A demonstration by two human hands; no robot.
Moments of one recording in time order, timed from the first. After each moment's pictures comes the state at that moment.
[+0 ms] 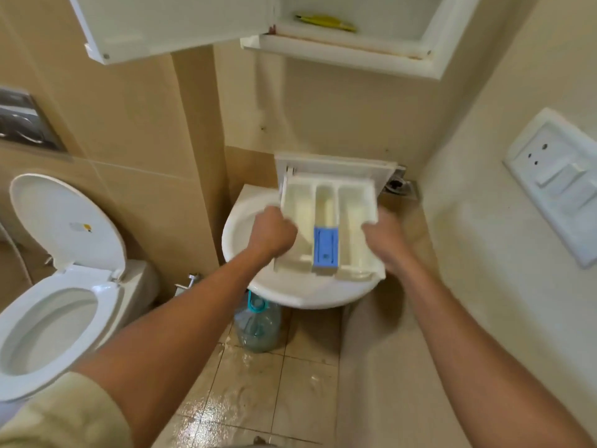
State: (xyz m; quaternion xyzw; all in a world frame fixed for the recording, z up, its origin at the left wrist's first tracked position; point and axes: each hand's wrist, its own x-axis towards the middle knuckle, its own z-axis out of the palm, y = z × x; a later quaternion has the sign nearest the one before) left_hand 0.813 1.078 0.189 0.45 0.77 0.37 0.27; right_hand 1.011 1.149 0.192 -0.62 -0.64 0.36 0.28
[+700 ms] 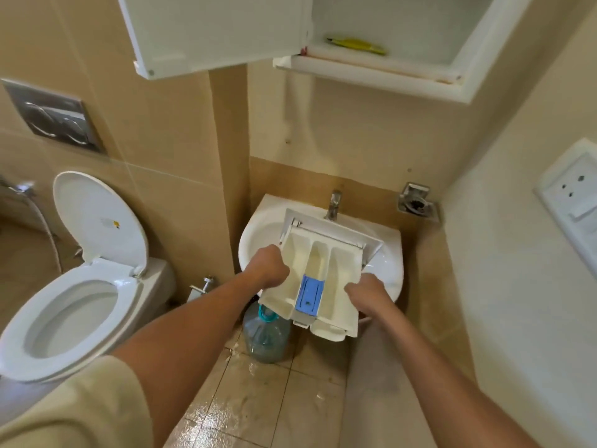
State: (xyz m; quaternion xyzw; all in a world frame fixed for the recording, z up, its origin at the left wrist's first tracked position) left_hand 0.790 1.060 0.156 0.46 0.81 0.14 0.32; right_hand 0.998 1.112 0.138 -0.63 -0.65 0.42 0.08
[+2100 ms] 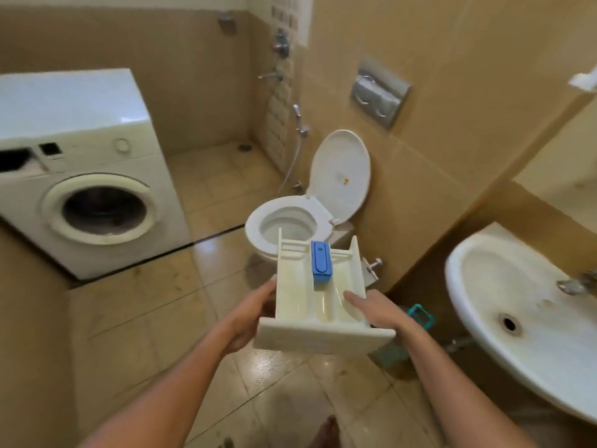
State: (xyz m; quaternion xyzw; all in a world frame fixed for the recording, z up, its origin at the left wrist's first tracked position) left_hand 0.676 0.594 0.074 0.00 0.65 0.62 0.44; right_hand 0.759 0.856 0.090 -0.31 -0.81 0.45 -0.22
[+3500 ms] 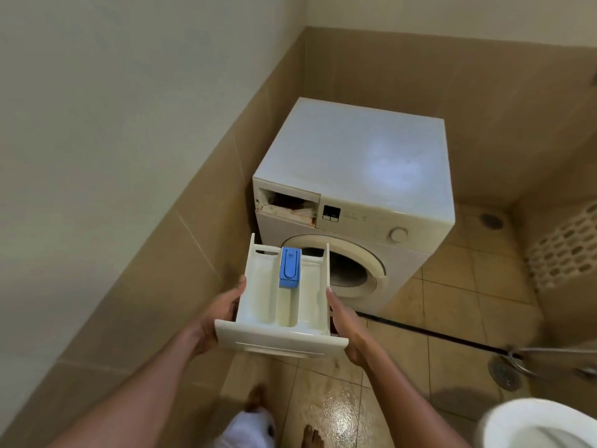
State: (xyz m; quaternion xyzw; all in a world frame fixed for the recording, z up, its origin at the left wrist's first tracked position) left_hand 0.282 0.058 0.038 -0.36 0.51 0.77 0.16; right_hand 0.180 0.303 0.013 -0.07 -0.67 0.59 -0.44
